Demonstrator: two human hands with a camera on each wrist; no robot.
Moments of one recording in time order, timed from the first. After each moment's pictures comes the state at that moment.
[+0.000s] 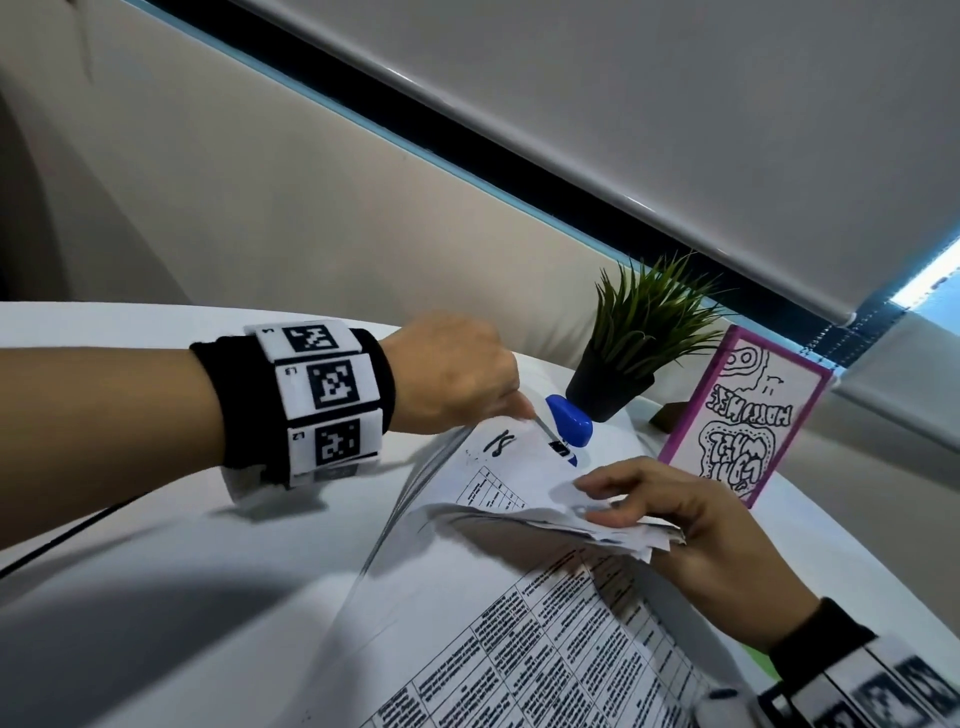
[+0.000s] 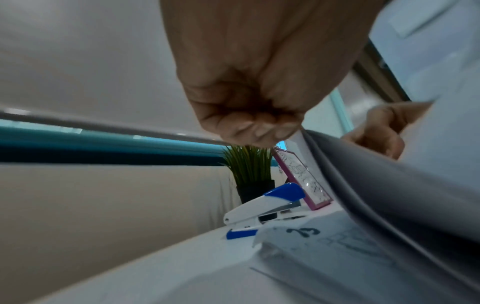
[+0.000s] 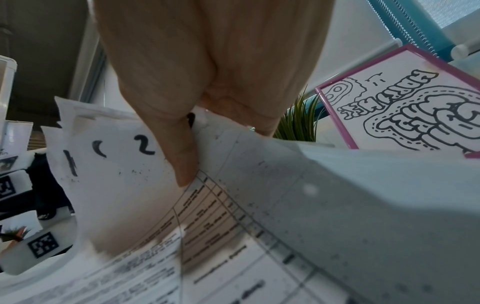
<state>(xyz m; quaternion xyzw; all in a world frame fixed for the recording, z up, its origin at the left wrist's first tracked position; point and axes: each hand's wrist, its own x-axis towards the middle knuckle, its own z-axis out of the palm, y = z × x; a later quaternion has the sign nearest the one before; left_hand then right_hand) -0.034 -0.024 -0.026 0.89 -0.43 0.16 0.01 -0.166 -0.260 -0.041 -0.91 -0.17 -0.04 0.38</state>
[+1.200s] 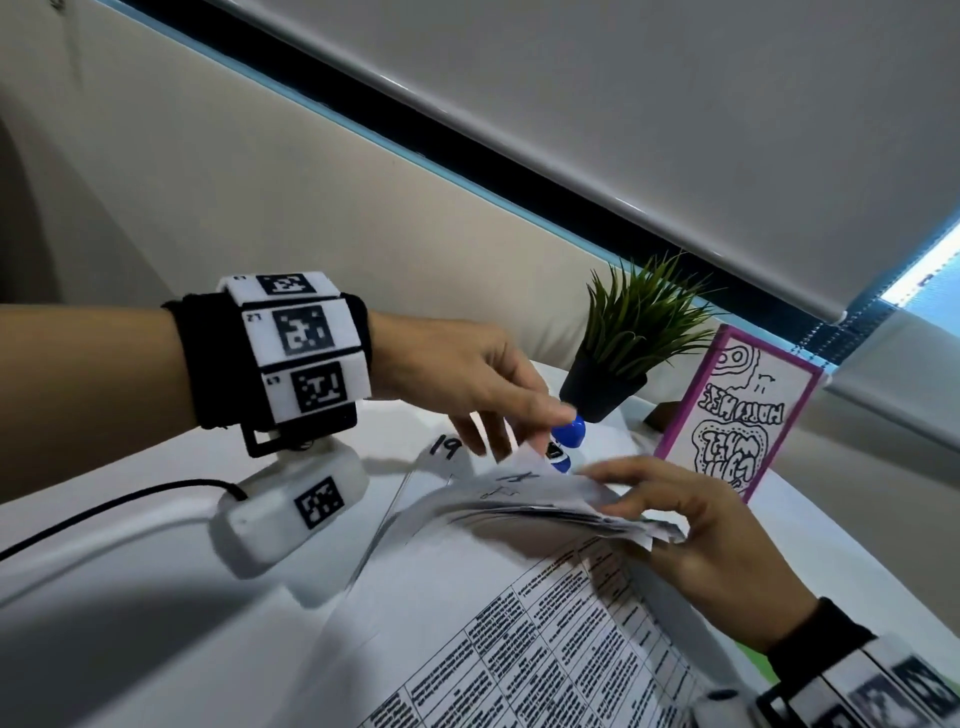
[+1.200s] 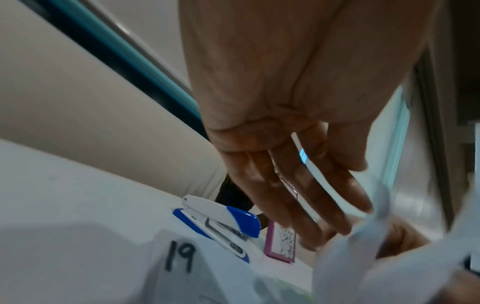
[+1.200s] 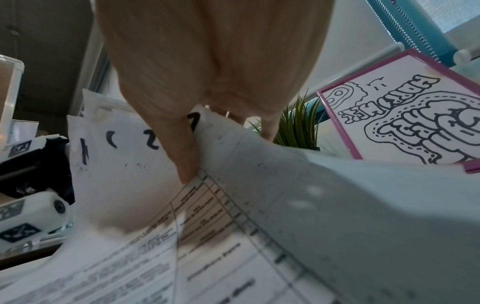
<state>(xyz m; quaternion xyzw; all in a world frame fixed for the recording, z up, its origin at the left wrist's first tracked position) -0.037 -0.021 -0.009 0.73 -0.43 -0.29 0.45 -0.169 -0.258 -0.035 -0.92 -0.19 -0.08 0.32</state>
